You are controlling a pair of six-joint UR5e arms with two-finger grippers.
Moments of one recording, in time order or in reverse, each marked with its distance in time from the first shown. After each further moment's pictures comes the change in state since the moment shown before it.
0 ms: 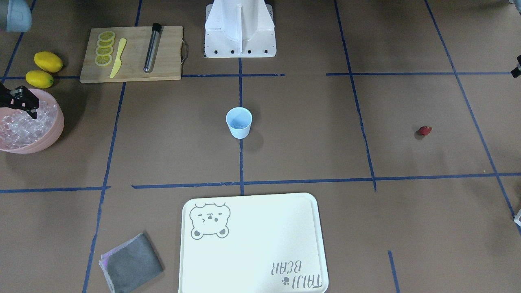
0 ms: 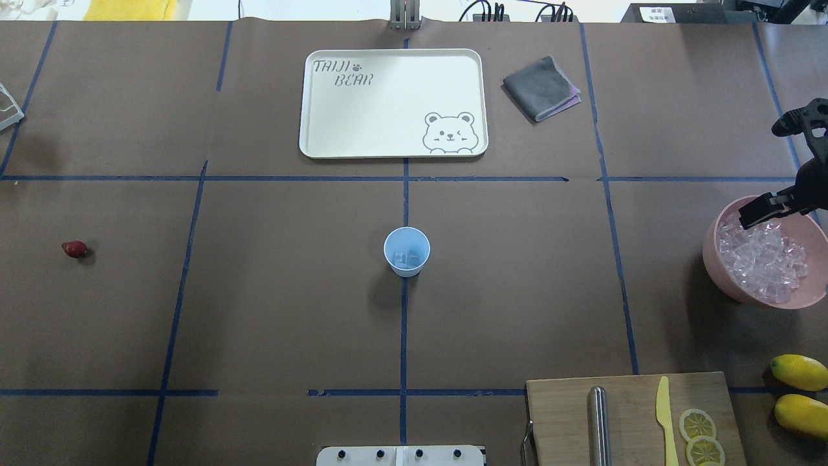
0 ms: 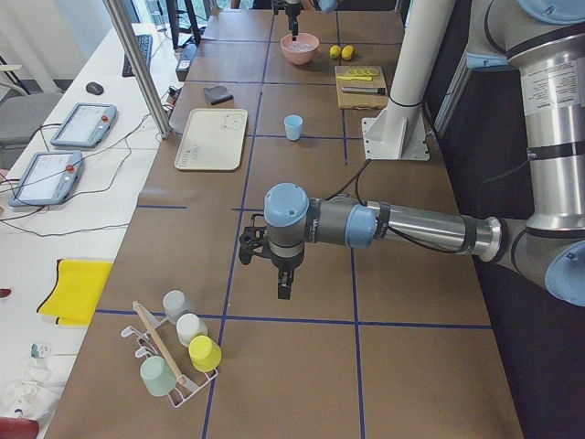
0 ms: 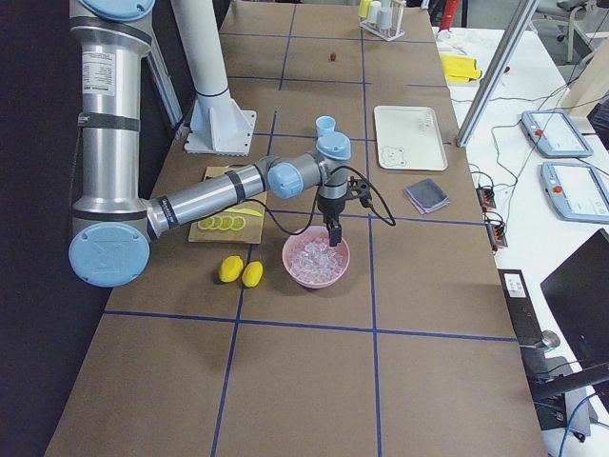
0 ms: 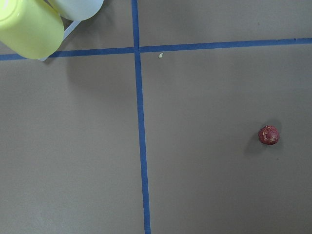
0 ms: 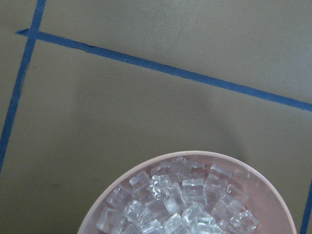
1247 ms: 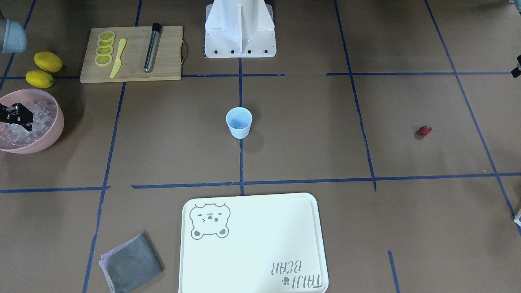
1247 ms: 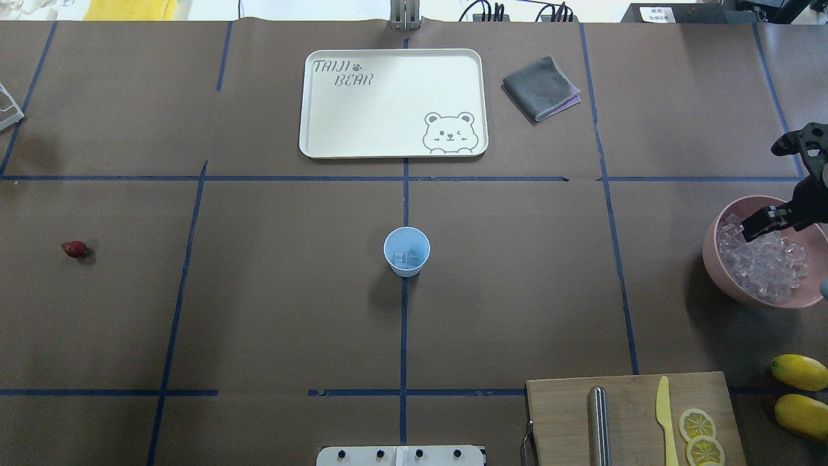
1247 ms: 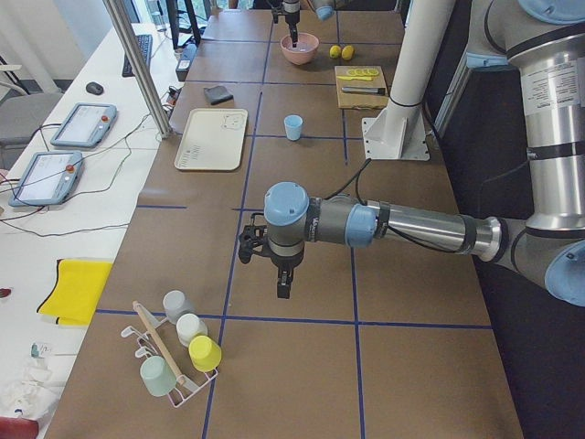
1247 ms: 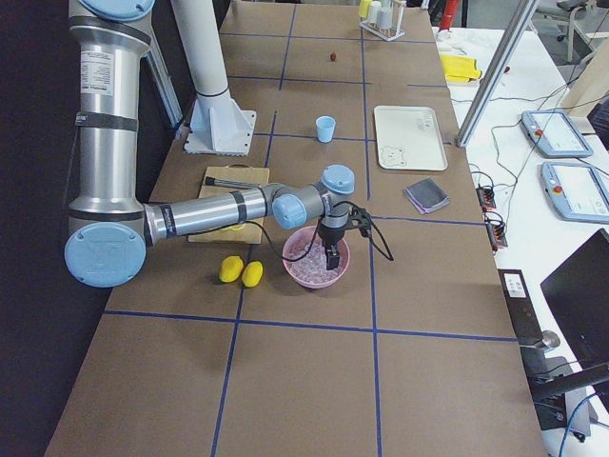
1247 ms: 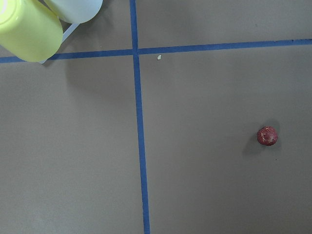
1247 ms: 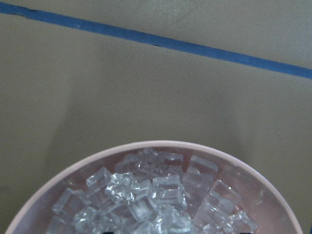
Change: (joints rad) left arm 0.000 -0.001 -0.003 -0.002 0.000 0.002; right arm 0.000 -0.011 -0.140 0.089 0.058 0.027
